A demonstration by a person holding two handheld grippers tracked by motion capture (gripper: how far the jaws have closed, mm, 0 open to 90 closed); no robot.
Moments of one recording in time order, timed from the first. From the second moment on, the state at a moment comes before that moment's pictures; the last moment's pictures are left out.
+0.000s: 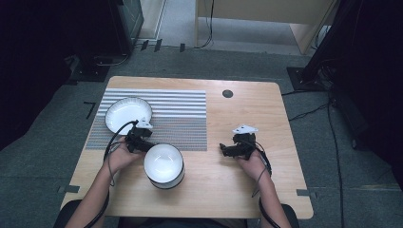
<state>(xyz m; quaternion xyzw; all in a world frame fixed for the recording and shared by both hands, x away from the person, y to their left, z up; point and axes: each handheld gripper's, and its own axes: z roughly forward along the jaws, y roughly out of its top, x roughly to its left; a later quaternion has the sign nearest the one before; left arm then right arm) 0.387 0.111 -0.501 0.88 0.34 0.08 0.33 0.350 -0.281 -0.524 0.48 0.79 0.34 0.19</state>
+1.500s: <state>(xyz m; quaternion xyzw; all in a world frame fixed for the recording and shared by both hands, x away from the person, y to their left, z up) 0.383 0.125 -0.467 0.87 0.36 0.04 0.33 0.351 -0.280 -0.524 0.48 0.79 0.34 0.19</state>
